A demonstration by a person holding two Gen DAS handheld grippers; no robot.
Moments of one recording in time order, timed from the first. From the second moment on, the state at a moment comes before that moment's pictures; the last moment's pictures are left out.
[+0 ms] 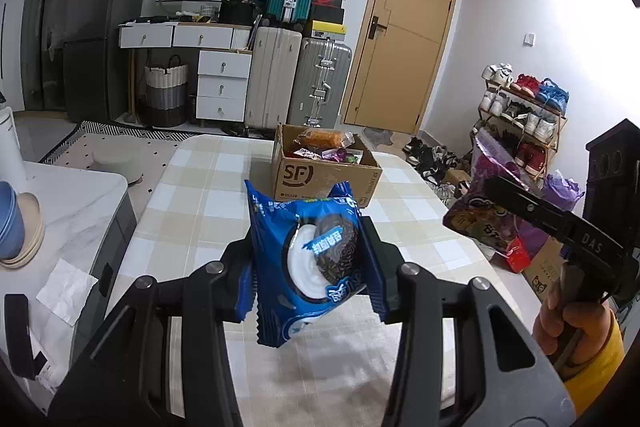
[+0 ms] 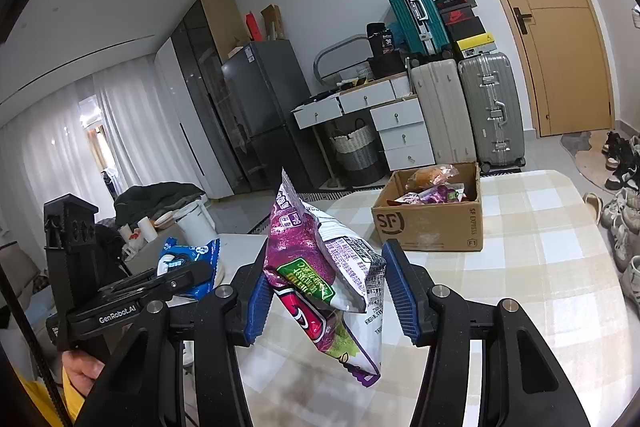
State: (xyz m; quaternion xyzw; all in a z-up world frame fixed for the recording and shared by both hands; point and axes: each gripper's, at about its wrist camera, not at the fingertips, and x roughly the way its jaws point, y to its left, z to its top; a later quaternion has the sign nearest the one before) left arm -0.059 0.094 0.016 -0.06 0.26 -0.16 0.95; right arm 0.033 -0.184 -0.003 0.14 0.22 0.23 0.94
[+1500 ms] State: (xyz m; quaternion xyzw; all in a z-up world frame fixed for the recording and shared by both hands) left arm 0.098 -0.018 -0.187 -0.01 0.53 -0.17 0.83; right arm 0.089 -0.239 -0.076 0.21 0.29 0.22 0.91
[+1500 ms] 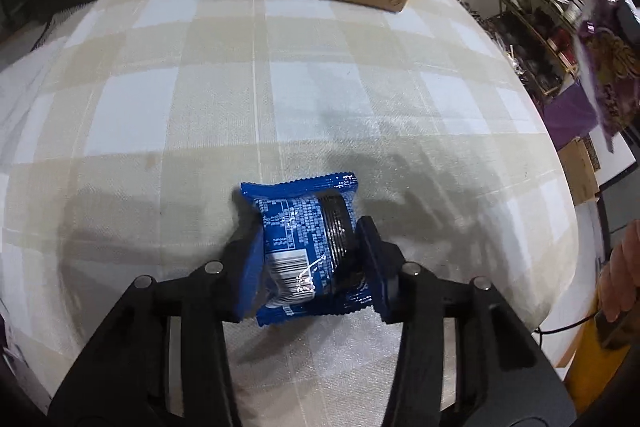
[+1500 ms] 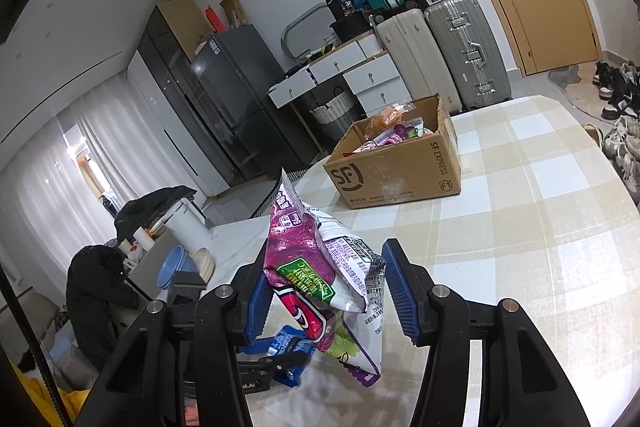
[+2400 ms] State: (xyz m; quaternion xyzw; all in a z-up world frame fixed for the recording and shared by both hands) left arm 0.212 0.021 0.013 -0.05 0.35 -0.18 0.92; right arm 0.194 -0.235 0.019 0.14 0.25 0.23 0.93
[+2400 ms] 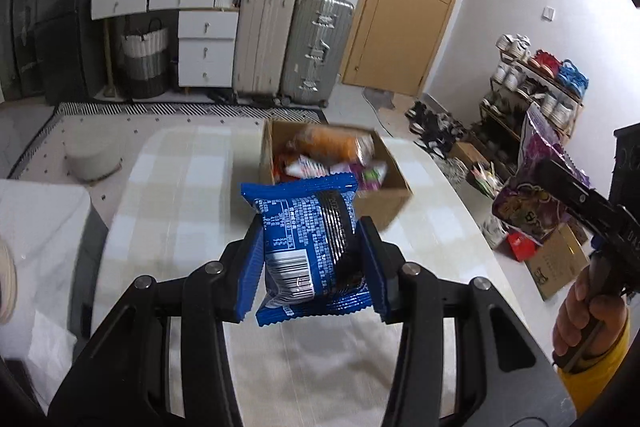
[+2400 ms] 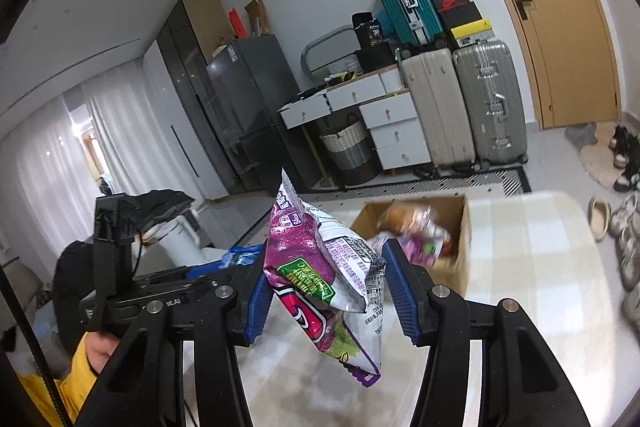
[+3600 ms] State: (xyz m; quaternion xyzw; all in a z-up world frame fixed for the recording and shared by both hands) left arm 0.472 -0.084 -0.090 -0.03 0.43 -0.17 0.89; right arm 0.477 -0.223 -0.085 0.01 0.39 0.07 0.92
